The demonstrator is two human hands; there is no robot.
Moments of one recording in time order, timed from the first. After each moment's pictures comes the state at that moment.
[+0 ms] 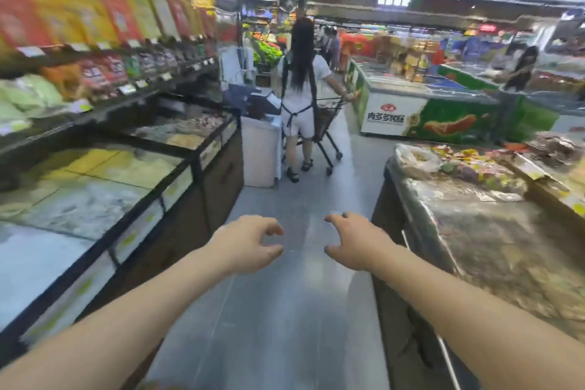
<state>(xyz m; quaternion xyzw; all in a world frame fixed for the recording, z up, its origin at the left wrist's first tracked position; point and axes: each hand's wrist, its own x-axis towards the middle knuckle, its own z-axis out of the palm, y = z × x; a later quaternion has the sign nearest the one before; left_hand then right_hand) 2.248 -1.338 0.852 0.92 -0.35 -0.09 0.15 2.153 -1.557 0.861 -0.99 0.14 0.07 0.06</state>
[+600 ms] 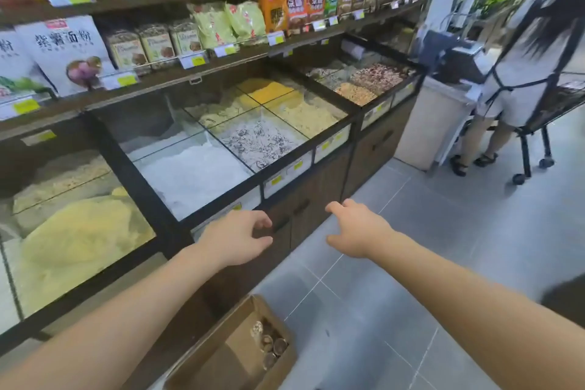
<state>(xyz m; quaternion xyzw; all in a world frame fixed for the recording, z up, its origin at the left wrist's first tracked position) 2.356 -1.126 0.760 0.97 0.02 -0.14 0.19 2.422 -1.365 0.751 -0.97 -0.18 0.17 0.04</state>
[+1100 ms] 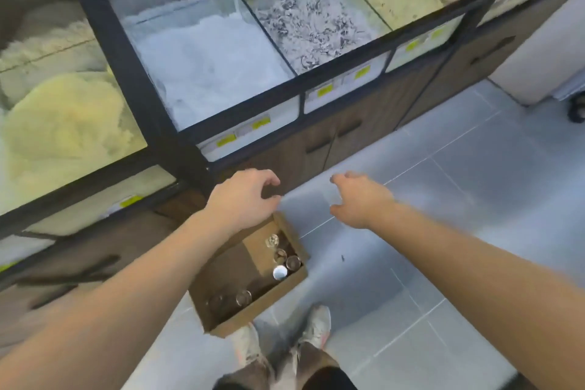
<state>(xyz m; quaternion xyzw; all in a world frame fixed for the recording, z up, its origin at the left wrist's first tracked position) 2.436 -1.081 0.568 0.94 0.16 -0.21 0.23 2.540 -1.287 0.543 -0.91 -0.26 0.32 0.00</state>
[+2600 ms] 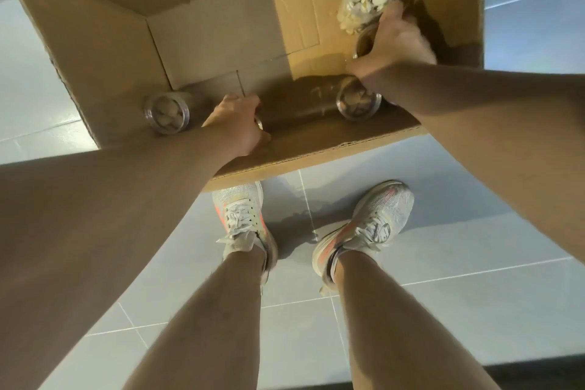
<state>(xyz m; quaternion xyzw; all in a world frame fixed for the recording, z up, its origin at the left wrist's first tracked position) 2.200 -1.049 -0.198 0.77 0.38 -0.40 0.31 2.407 -1.173 -0.168 -0.91 -0.18 0.38 0.05</state>
